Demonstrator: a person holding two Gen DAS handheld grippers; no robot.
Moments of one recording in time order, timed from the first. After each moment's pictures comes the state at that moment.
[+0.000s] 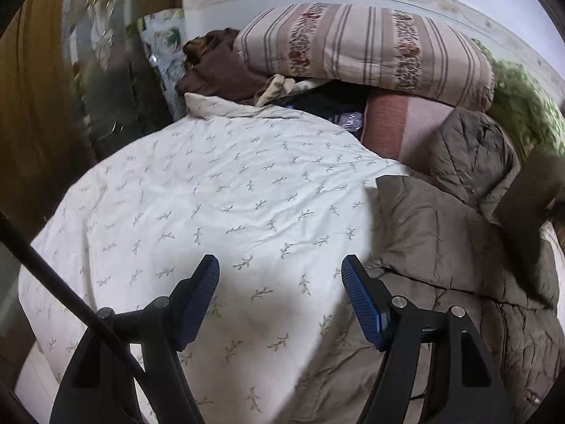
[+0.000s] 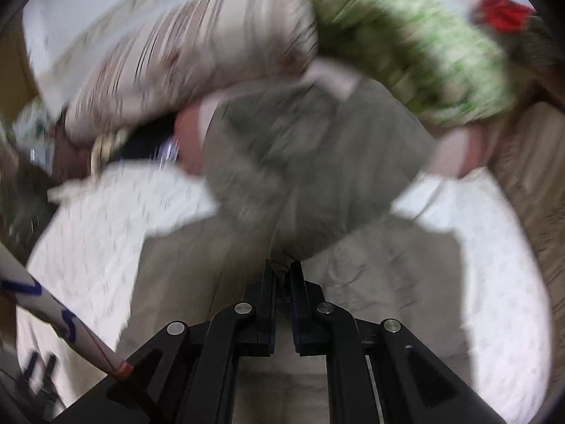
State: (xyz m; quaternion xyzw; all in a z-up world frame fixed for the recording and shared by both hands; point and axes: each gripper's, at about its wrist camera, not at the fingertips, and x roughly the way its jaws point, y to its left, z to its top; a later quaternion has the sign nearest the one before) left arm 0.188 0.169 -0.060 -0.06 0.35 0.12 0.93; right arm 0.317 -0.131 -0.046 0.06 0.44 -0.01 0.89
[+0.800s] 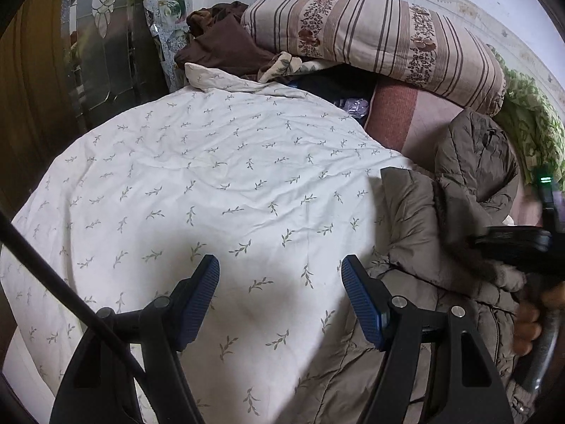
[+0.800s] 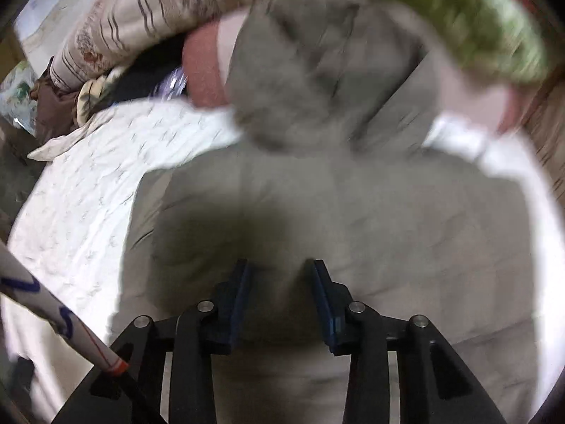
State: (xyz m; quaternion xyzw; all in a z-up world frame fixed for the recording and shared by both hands) left arm 0.200 0.185 -0.078 -0.10 0.38 0.10 0.92; right arm 0.362 -0.067 -0.130 0.11 0.53 0.02 0.84
